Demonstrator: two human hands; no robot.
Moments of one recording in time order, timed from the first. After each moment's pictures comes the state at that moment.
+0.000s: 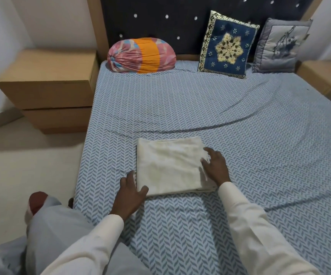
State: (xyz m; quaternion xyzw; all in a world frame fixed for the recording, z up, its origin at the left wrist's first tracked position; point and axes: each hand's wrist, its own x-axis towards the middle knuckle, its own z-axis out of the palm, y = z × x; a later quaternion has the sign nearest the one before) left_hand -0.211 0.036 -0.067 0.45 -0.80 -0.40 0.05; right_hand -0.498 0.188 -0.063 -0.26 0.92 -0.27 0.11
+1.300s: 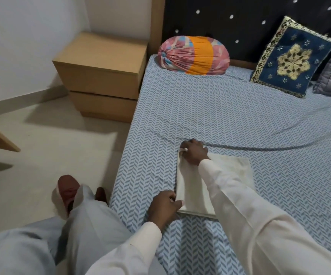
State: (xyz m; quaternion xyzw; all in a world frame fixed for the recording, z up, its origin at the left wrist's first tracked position) left_hand -0.210 0.009 -0.072 0.49 -0.70 -0.53 0.05; right_hand -0.433 -0.061 -0.058 -0.48 0.86 -0.03 0.20
